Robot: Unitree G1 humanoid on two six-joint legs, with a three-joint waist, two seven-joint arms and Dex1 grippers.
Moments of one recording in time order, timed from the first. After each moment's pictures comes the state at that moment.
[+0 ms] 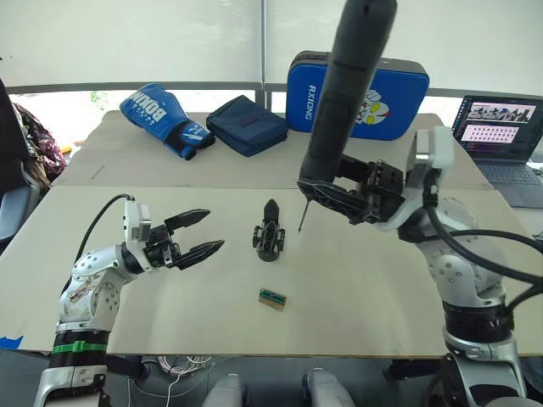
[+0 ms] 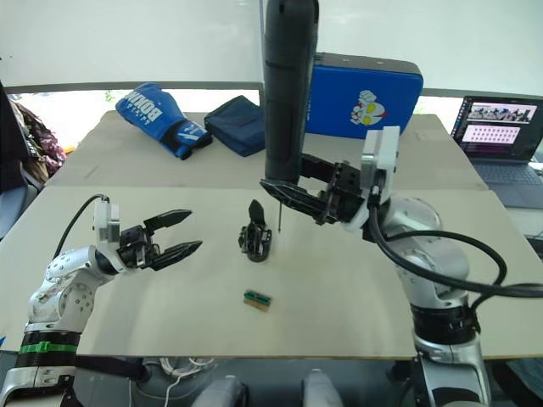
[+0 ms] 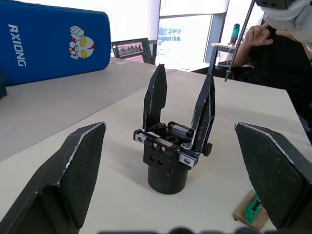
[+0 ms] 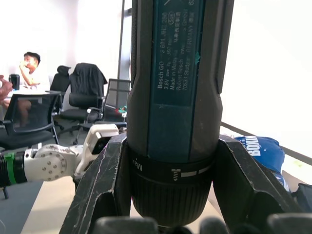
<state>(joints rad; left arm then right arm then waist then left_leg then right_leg) -0.33 0.58 0.18 0.13 -0.62 0.16 -1.23 -0.61 -0.47 -0.04 -0.30 0.76 0.38 0.86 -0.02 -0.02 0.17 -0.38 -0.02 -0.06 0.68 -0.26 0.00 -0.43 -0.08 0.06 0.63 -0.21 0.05</state>
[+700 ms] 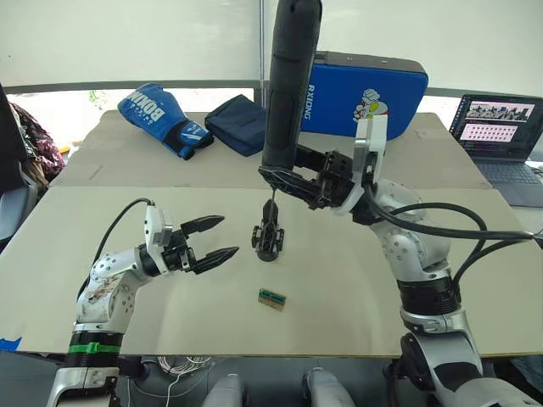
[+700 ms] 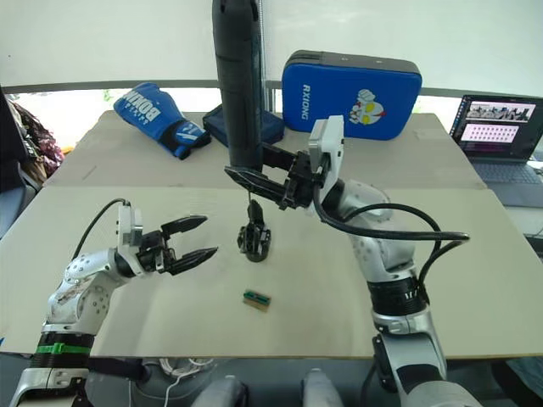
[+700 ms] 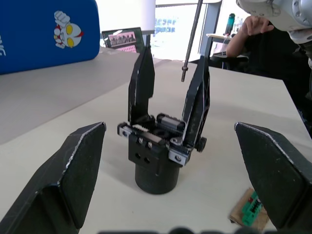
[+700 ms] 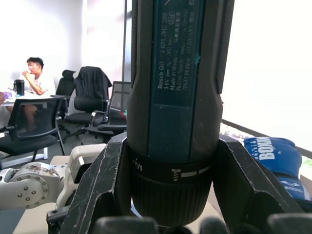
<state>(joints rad) -0.31 0.53 0.12 0.09 -0.55 0.15 -1.19 -0.74 -0.28 0.05 -0.11 0.59 0.33 0.89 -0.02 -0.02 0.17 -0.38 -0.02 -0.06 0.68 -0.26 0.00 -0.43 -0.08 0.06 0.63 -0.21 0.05</state>
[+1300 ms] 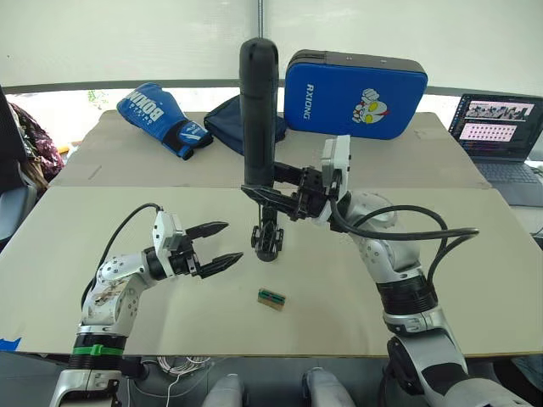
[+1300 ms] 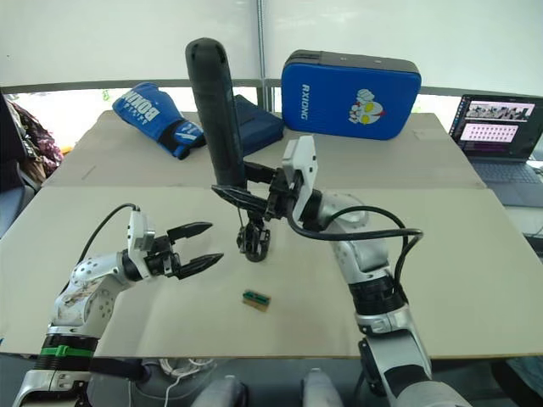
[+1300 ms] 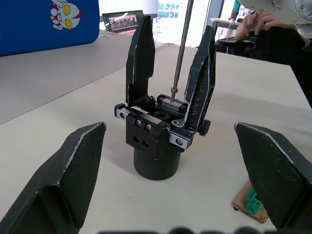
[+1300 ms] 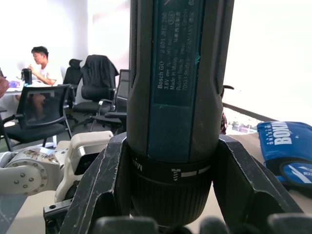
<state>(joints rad) -0.30 0.53 0.09 0.09 -0.51 0.15 -1.15 -0.74 -0.22 0.11 0.01 0.48 0.25 0.95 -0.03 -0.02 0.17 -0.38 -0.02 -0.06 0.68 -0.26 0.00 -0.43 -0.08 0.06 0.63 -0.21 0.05</state>
